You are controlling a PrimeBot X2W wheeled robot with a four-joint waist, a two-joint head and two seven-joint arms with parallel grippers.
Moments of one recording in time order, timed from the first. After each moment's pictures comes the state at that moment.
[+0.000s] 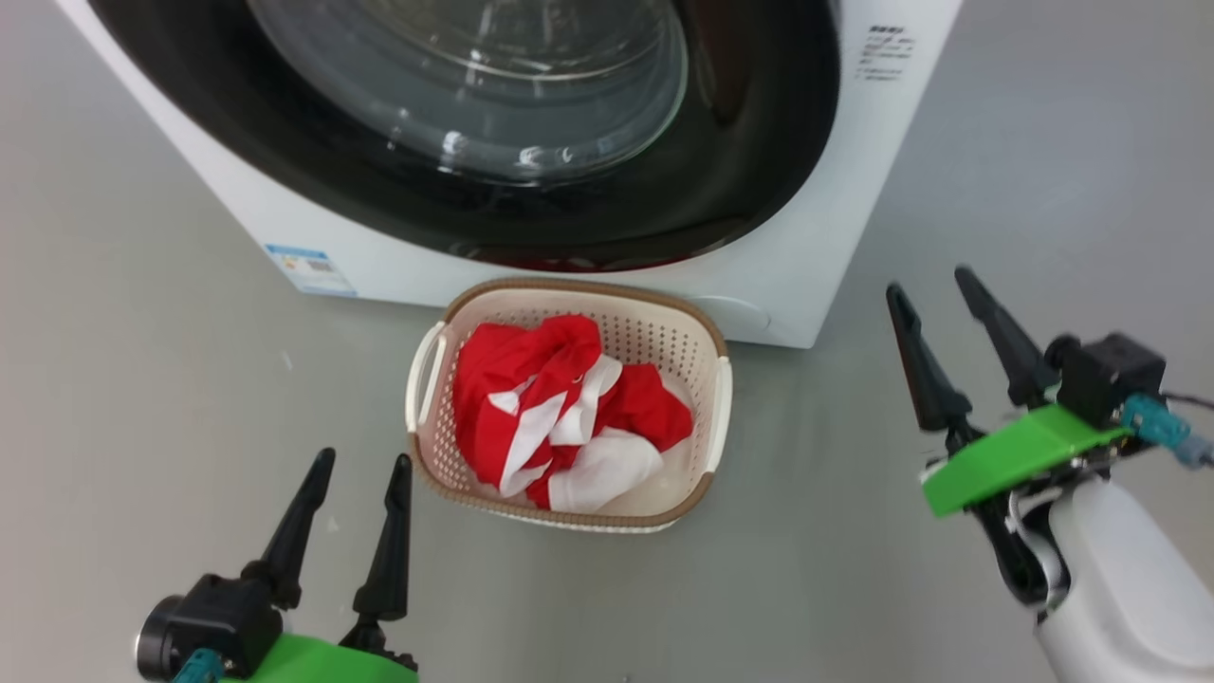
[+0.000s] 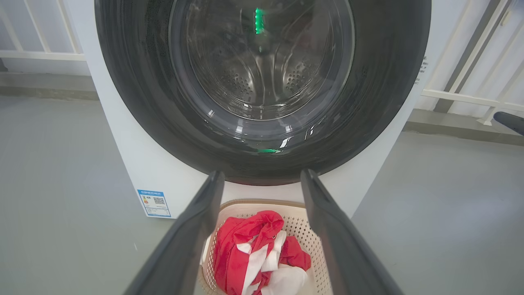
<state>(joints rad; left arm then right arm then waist) -0.10 0.04 -0.05 0.15 -0.23 -0.12 -0.25 -0.42 -0.19 0.17 0.43 0.46 0.13 -0.26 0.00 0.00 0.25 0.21</state>
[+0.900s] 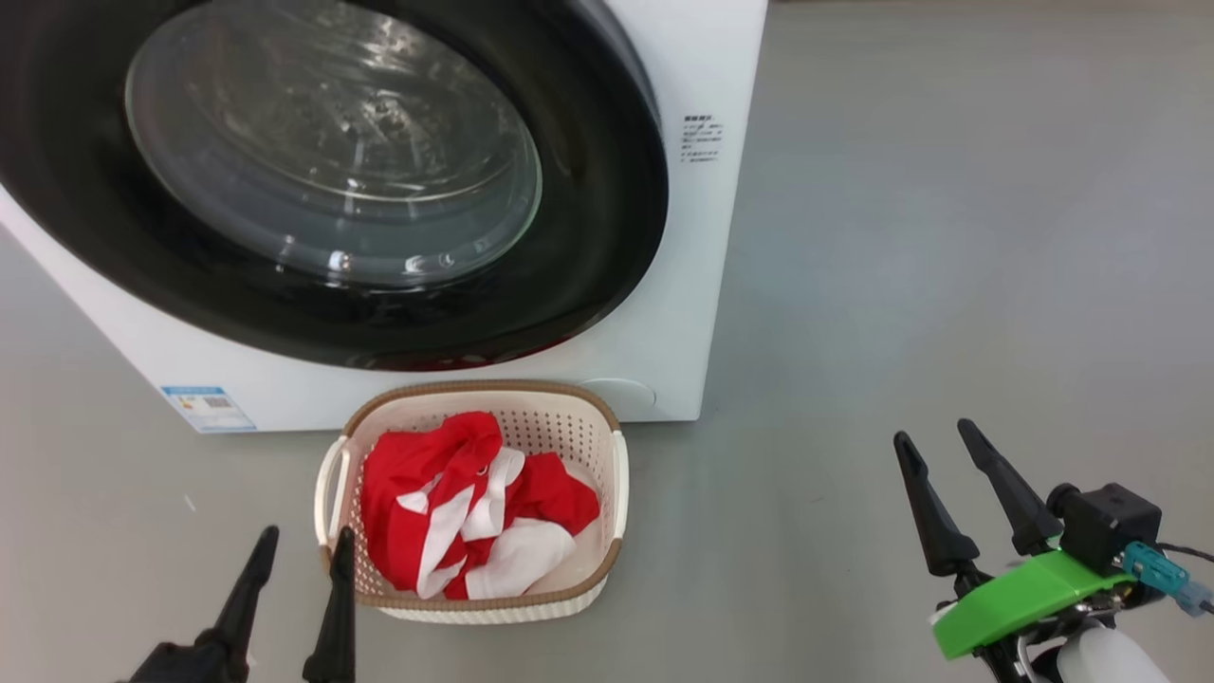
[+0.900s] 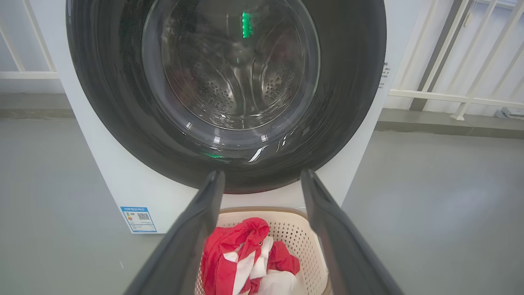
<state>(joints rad) 0.01 0.06 0.04 0.17 -0.19 -0.13 -0.25 -0.12 -0.16 0.13 0.32 0.46 0.13 -0.26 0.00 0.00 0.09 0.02</state>
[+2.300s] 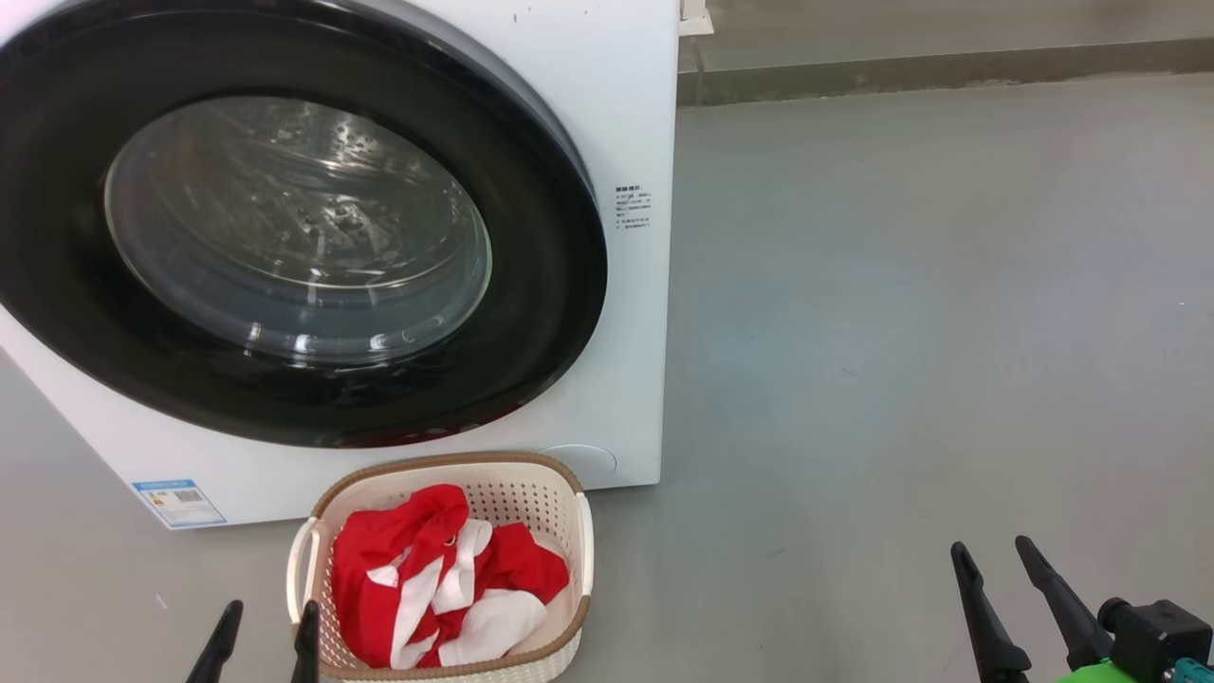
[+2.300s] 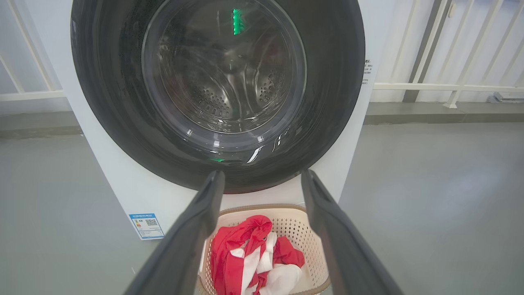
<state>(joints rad) 0.13 0.10 0.08 0.16 -0.18 -0.13 -0.25 0.10 -0.15 0.03 0.28 0.43 0.13 -0.26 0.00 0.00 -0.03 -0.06</state>
